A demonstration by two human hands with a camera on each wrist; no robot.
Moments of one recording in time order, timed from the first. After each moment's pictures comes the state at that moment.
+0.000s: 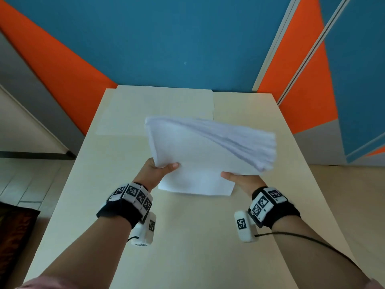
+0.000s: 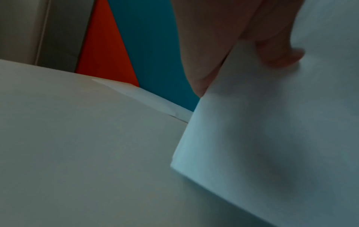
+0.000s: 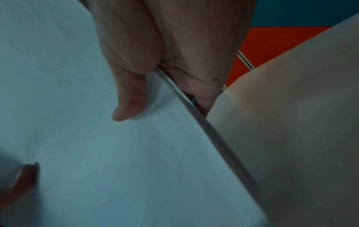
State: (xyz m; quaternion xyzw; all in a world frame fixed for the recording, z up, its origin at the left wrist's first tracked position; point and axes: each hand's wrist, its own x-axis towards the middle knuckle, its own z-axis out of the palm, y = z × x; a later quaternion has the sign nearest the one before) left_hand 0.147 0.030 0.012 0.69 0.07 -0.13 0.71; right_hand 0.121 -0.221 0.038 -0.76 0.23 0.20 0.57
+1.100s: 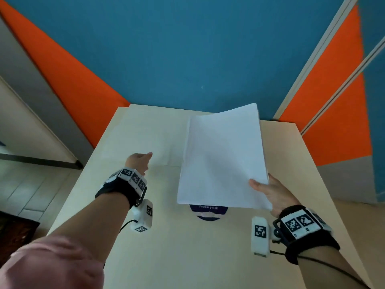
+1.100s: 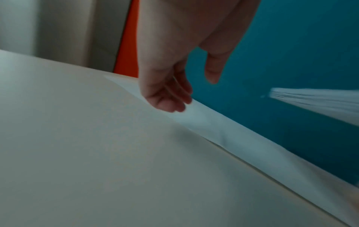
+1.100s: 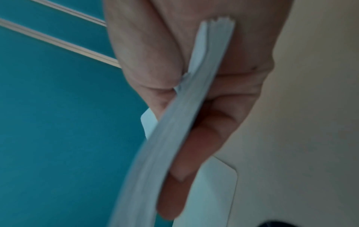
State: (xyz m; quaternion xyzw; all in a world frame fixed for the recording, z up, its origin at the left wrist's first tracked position) left_hand 0.287 0.085 0.009 0.78 0.33 -0.09 0.53; right_hand 0.230 -0.252 0.033 -0.71 0.18 0.18 0.66
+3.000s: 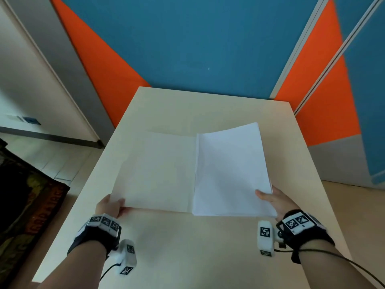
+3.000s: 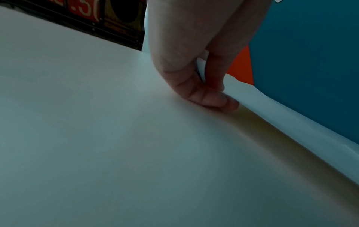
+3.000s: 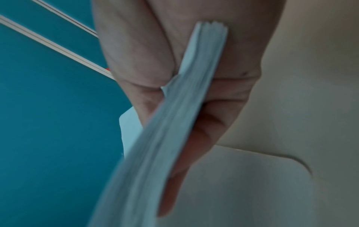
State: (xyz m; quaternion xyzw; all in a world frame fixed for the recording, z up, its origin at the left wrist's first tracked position) left_hand 0.003 0.146 -0.062 0.70 0.46 0.00 0.54; right_hand 0.060 -0.290 0.002 -0.69 0.22 0.24 0.65
